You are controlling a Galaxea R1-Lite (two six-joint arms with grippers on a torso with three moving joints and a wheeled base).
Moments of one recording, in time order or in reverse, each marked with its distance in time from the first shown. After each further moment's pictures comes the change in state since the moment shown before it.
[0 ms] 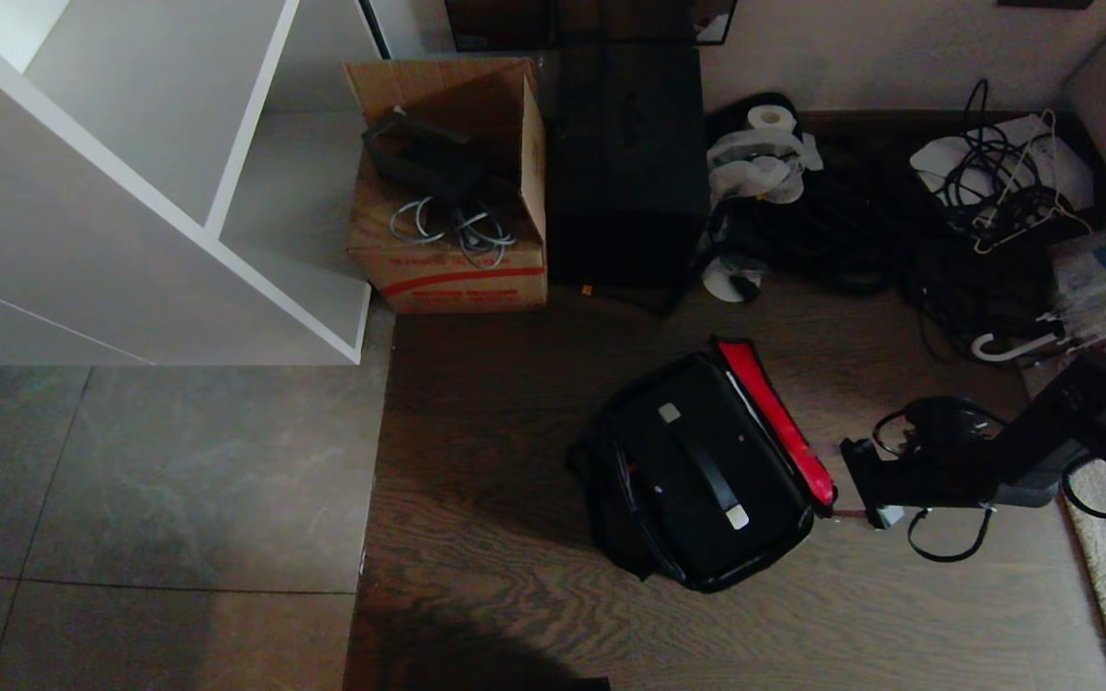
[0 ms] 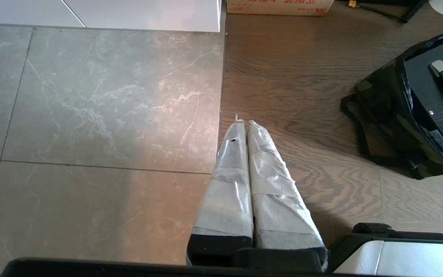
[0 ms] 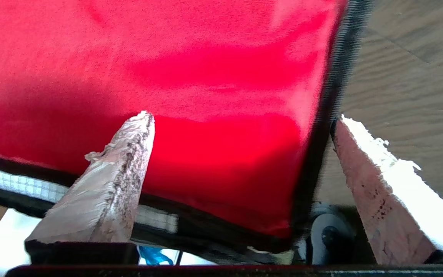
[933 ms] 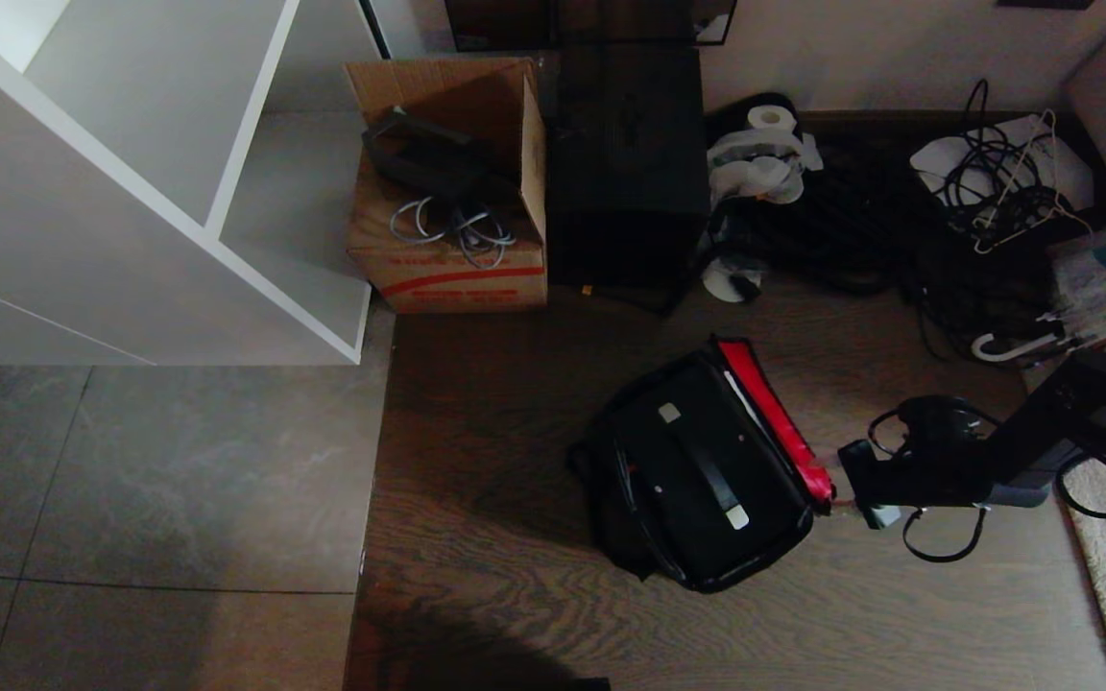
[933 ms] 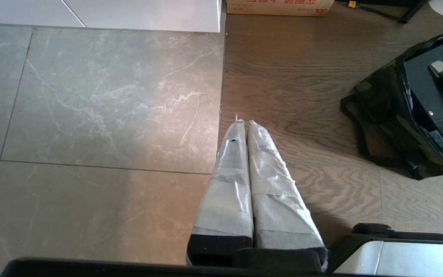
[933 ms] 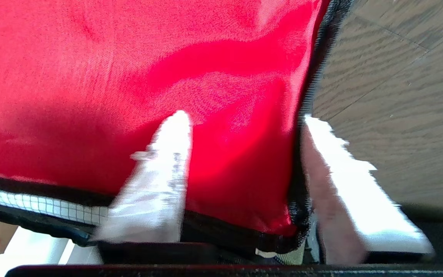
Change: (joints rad) left arm 0.000 0.000 0.000 0.000 0.000 -0.001; right arm 0.019 -0.005 0.012 -0.017 -0.044 0.080
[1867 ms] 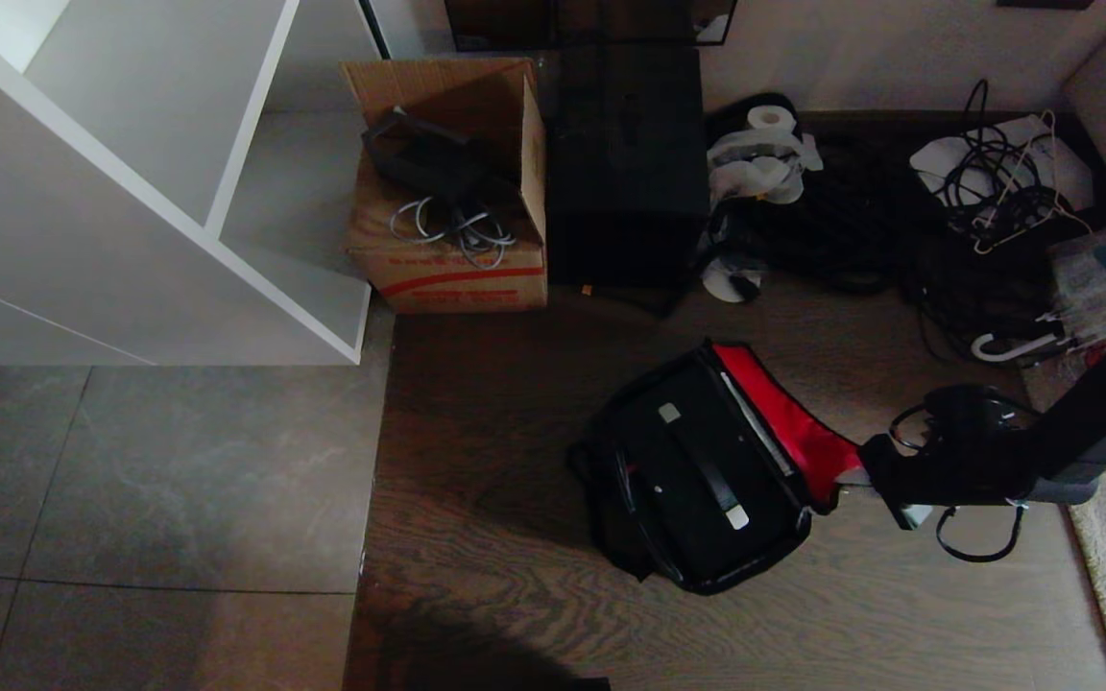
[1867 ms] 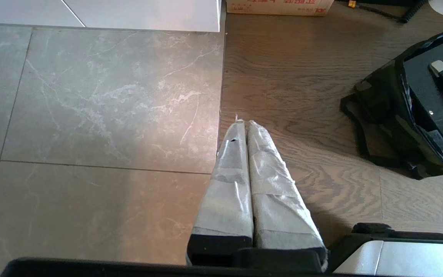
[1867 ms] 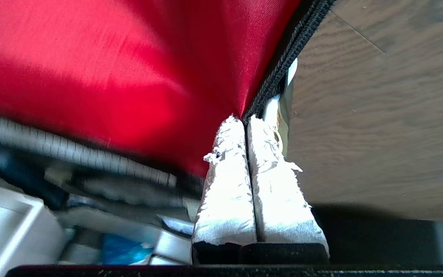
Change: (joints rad) left arm 0.000 0.000 0.000 0.000 0.000 0.000; right arm -0.007 -0.183 0.194 0.000 -0.057 -0.197
